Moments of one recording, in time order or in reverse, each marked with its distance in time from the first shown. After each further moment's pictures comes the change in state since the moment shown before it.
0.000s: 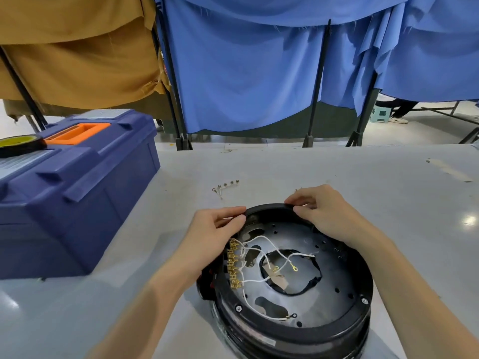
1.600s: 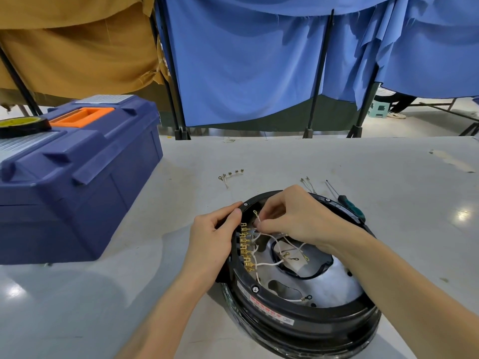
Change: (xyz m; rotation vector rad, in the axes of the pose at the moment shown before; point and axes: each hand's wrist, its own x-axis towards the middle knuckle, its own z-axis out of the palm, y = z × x) left_hand -0.017 -0.029 0.005 -0.201 0.180 0.021; right_hand -0.017 -0.053 0.049 0.143 -0.173 -0.037
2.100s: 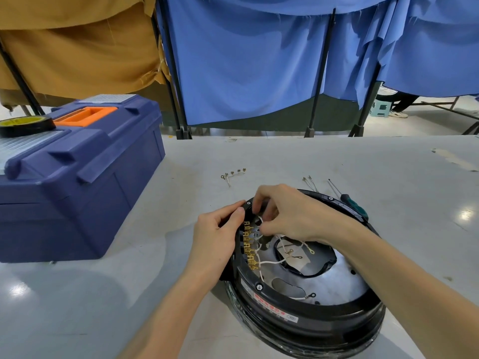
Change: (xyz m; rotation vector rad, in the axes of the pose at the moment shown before) left_hand -0.001 0.001 0.000 -0.010 -0.019 0.020; right_hand 0.006 -0.014 -0.001 -0.259 -0.134 -0.001
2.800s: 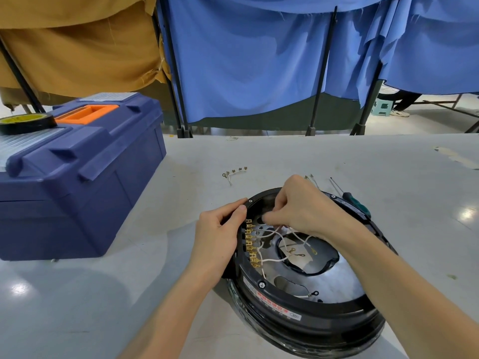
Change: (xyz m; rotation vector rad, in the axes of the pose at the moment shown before) left_hand 0.000 -0.001 0.000 -0.023 0.002 -0.008; right_hand 0.001 0.005 0.000 -0.007 0.185 0.093
